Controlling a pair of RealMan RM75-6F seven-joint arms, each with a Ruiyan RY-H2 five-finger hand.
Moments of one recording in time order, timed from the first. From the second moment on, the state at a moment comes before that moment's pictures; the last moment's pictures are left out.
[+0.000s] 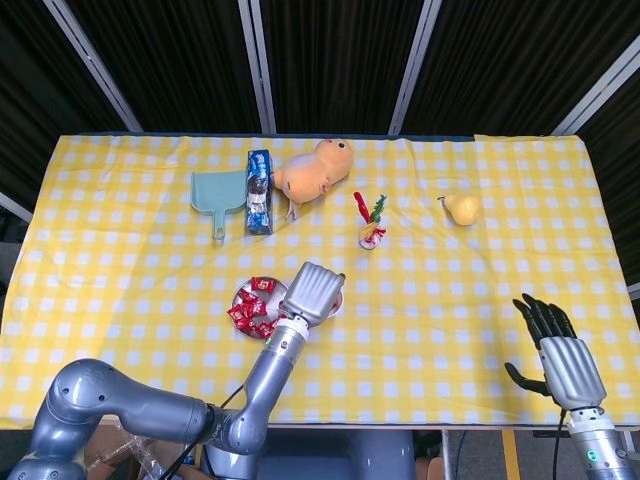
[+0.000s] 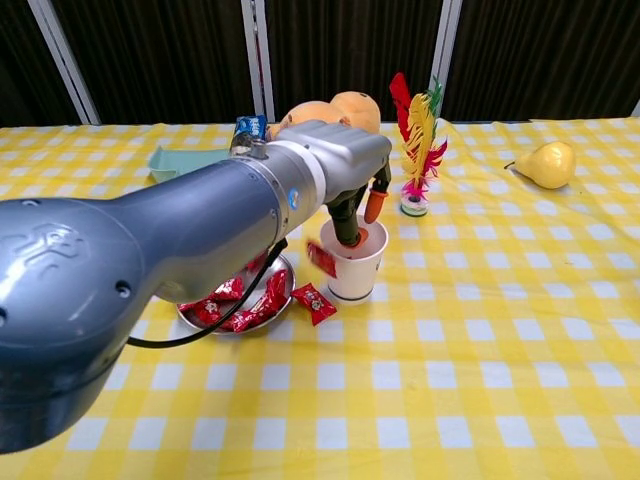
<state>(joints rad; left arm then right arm) -1.20 -1.92 -0.34 -1.58 0.53 1.26 1.12 0.11 -1.08 0.01 -1.74 -1.51 1.37 0.04</state>
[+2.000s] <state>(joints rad) -0.78 -1.47 0.01 -1.93 0.75 1.35 0.87 0.11 -1.10 0.01 -1.73 -1.50 1.38 -0.01</state>
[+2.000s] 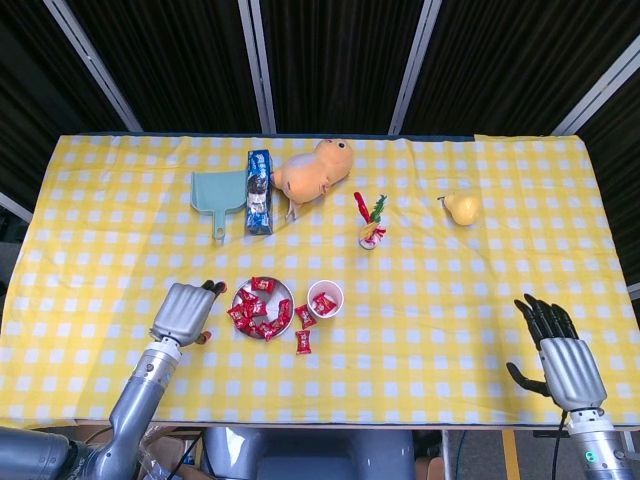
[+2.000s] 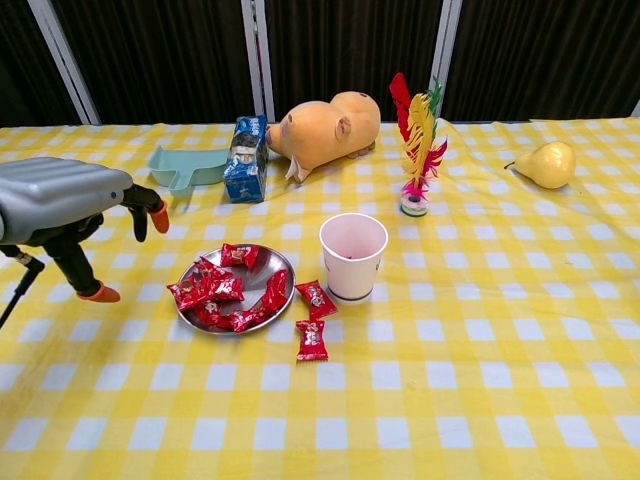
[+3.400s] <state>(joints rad) -0.93 -1.83 -0.13 -1.54 0.56 1.22 1.07 0.11 -1.09 0.01 -1.74 -1.49 1.36 0.03</state>
